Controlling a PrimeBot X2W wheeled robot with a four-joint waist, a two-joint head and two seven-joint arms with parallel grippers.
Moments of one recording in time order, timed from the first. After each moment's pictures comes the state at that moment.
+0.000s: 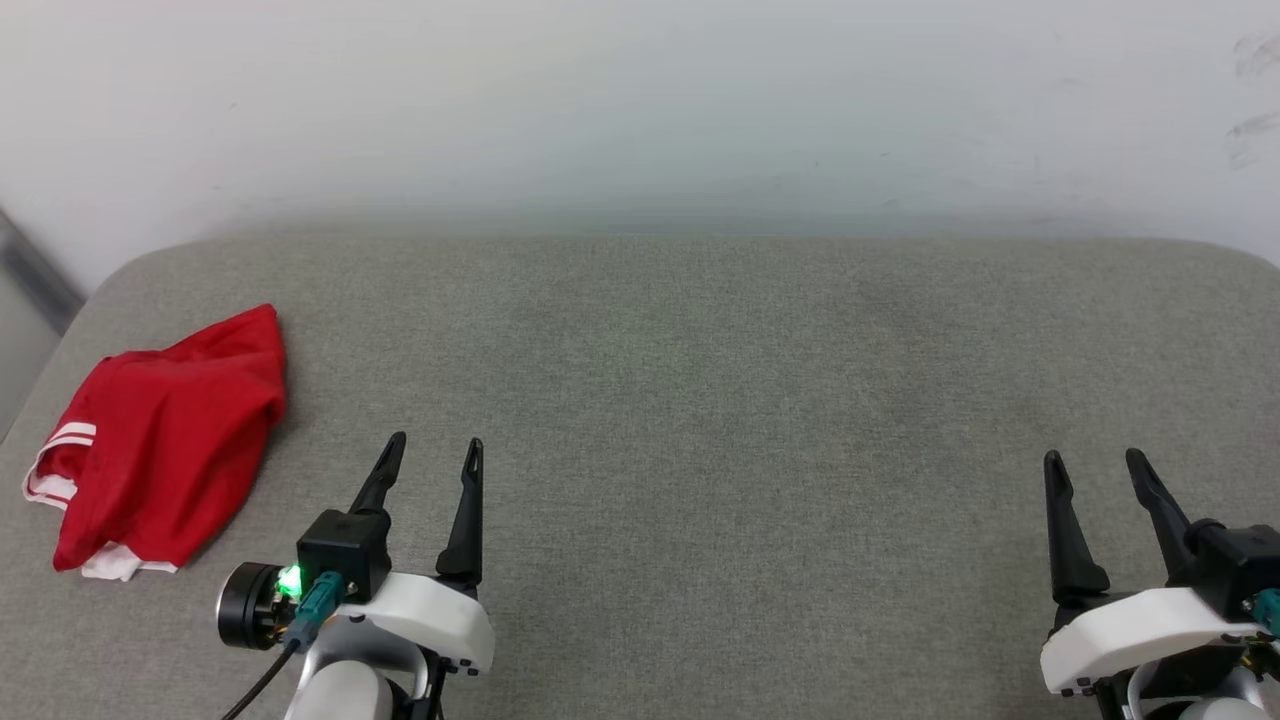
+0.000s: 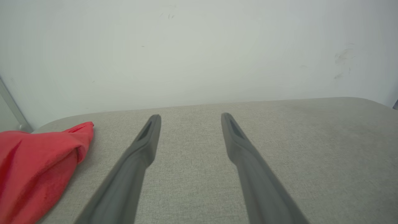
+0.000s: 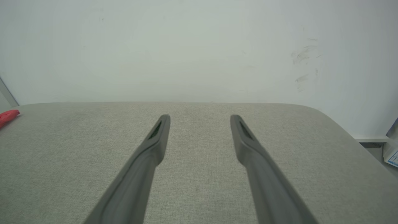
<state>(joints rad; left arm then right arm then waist) -0.17 0.08 -0.11 0.31 -0.11 -0.05 -0.26 -0.02 -0.05 -0.11 0.08 0.07 0.13 -0.10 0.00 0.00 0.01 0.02</state>
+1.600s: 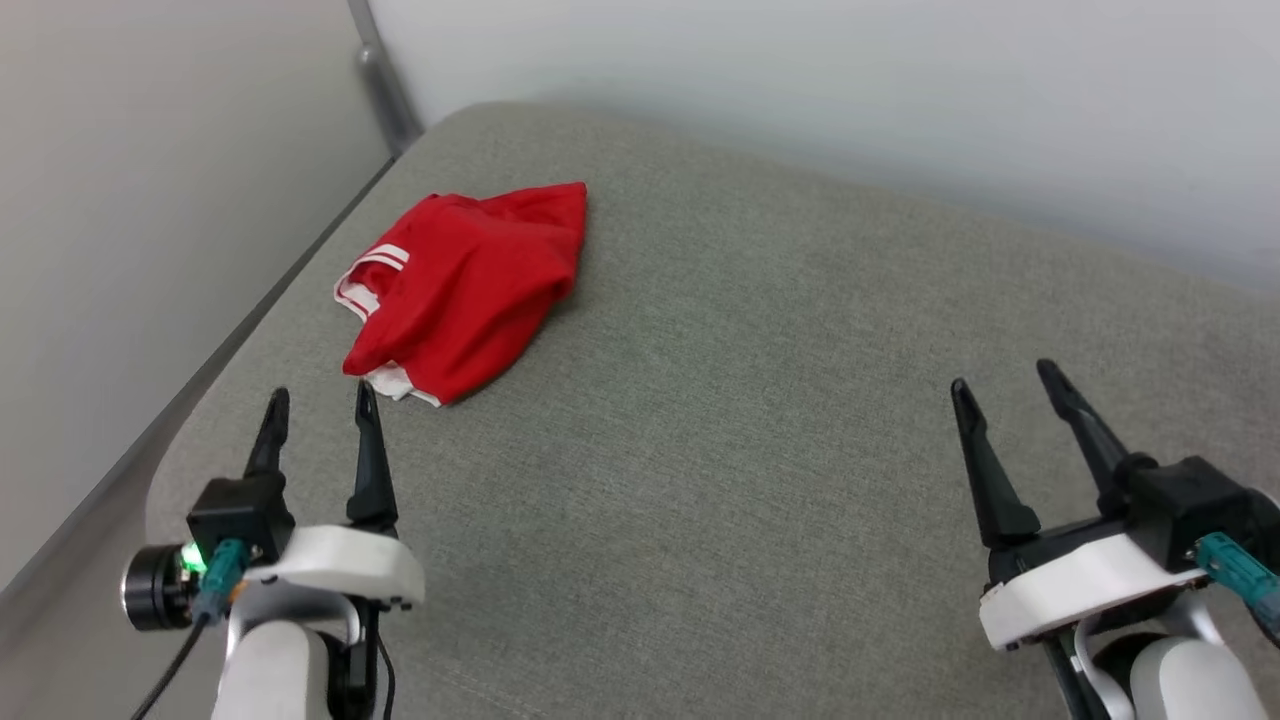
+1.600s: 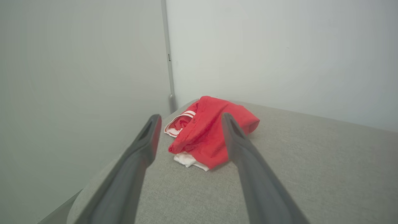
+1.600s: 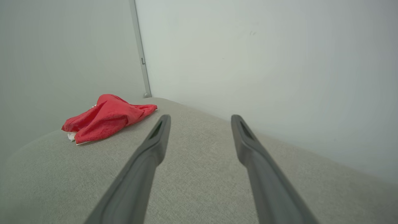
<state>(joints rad) -0.18 0.06 0.06 0.26 -0.09 -0.02 -0.26 -0.08 -0.09 0.07 -0.05 0.09 0.13 -0.06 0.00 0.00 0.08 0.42</state>
